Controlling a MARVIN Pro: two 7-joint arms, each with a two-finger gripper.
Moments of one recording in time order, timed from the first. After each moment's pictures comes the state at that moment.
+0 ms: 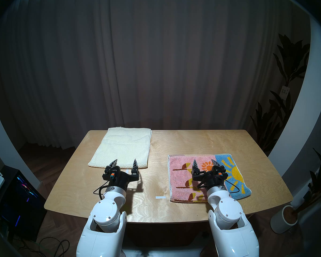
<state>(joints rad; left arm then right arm) 1.91 -1.58 -1.54 -1.79 0.00 -0.03 0.02 -1.91 -1.57 1.54 -1.79 0.00 -0.03 -0.01</state>
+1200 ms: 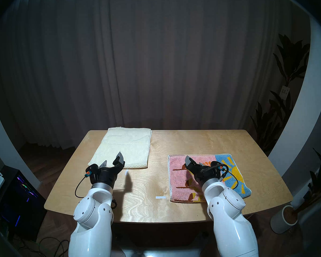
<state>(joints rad) 1.96 -1.64 -1.69 -1.95 -0.62 0.13 -0.01 -1.87 -1.58 1.50 -1.90 0.68 0.32 -0.09</state>
